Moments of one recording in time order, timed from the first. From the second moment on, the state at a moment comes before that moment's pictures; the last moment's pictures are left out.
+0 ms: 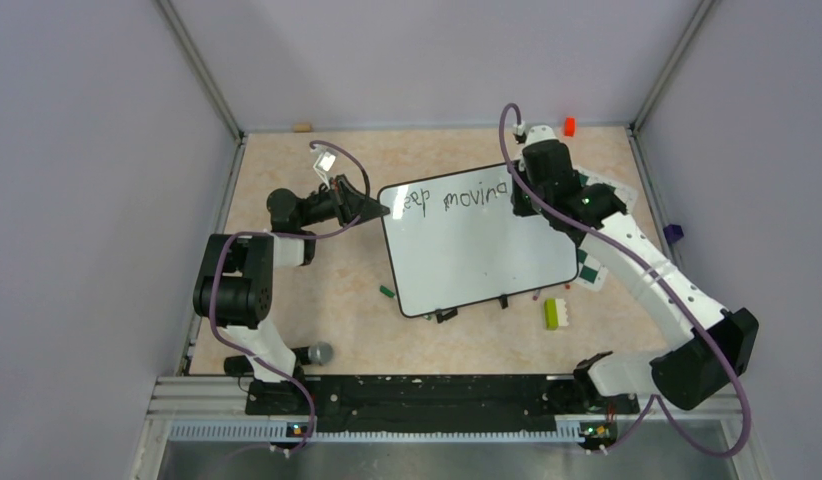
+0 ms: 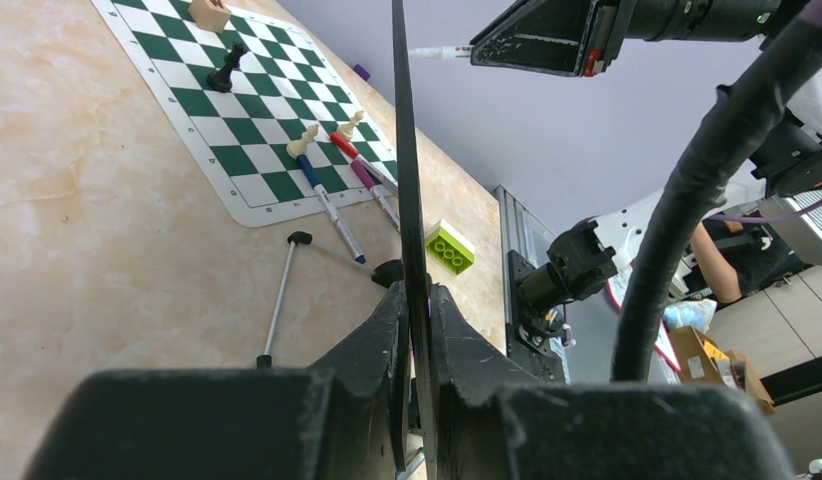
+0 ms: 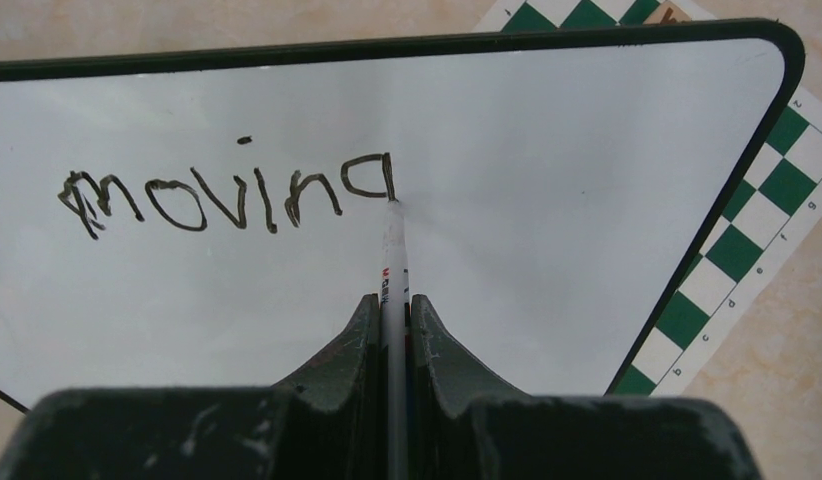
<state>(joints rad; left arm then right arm) -0.07 1.76 0.76 1.40 1.25 -1.07 0.51 1.32 1.33 -0.66 0.27 0.20</state>
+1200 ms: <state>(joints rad) -0.07 1.76 0.76 1.41 1.25 -1.07 0.51 1.13 1.28 -0.68 0.11 0.23</state>
